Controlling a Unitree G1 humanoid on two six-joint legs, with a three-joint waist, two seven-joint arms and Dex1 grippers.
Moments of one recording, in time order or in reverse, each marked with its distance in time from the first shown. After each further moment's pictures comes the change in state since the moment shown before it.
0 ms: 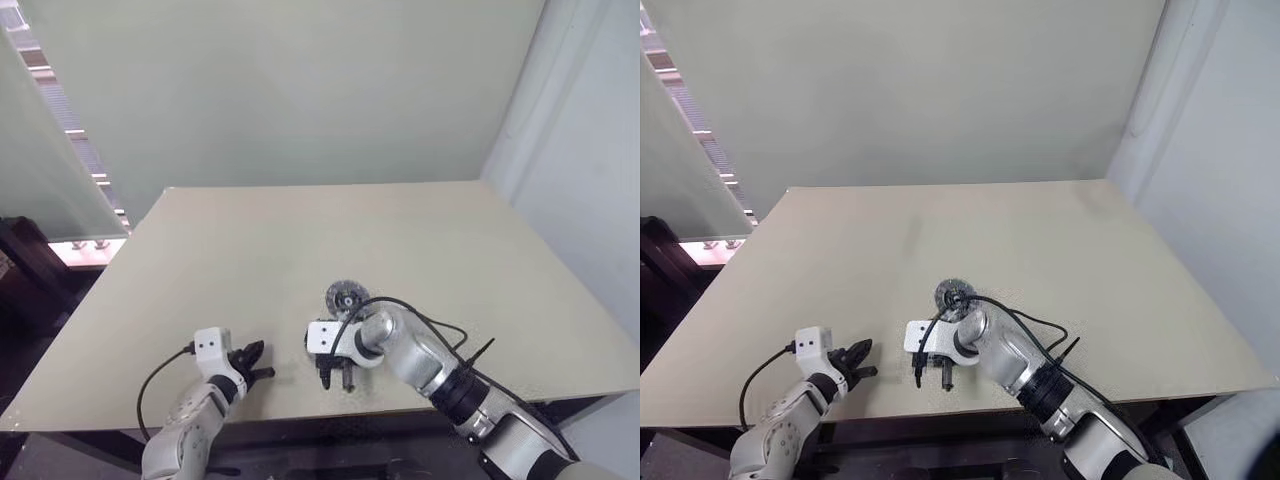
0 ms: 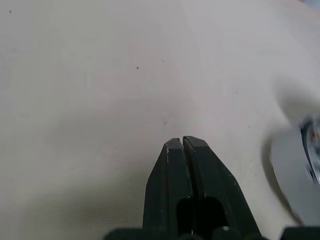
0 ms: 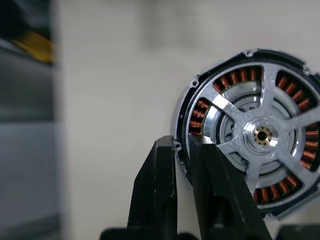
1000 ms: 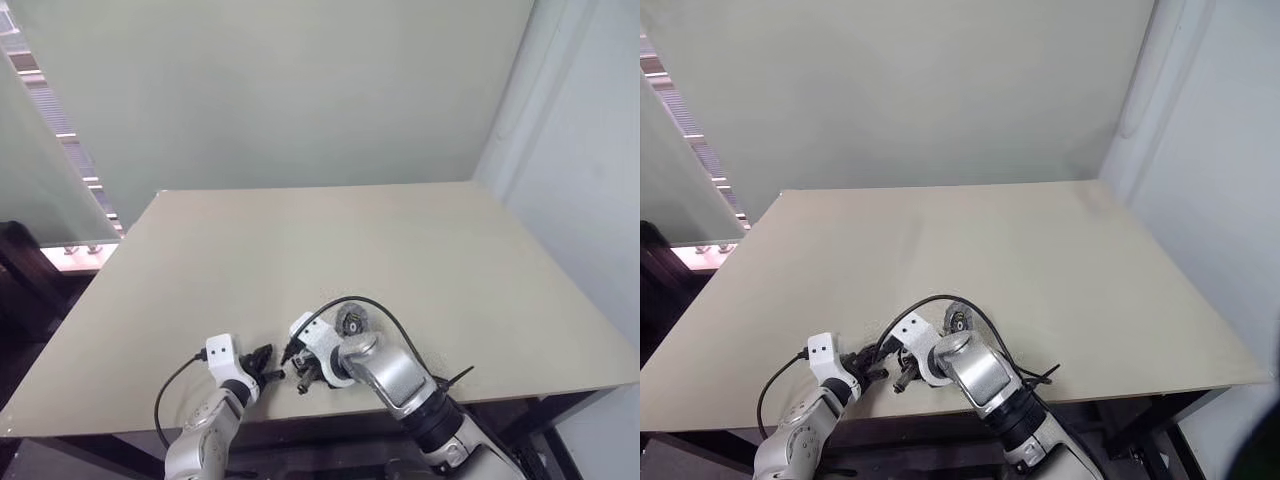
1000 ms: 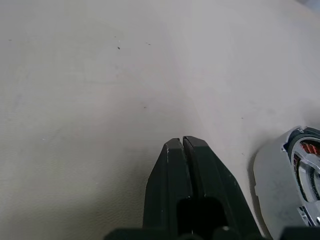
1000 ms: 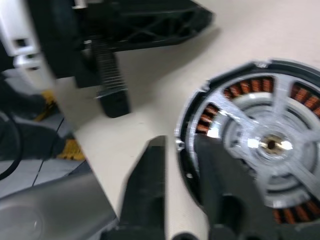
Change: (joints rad) left arm -0.009 -0.082 -0.005 0.078 0.065 -0.092 0.003; right arm 0.102 0.217 -0.101 -0.013 0.290 0.266 -0.497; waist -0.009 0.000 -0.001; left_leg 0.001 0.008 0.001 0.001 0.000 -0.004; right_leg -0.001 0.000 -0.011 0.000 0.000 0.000
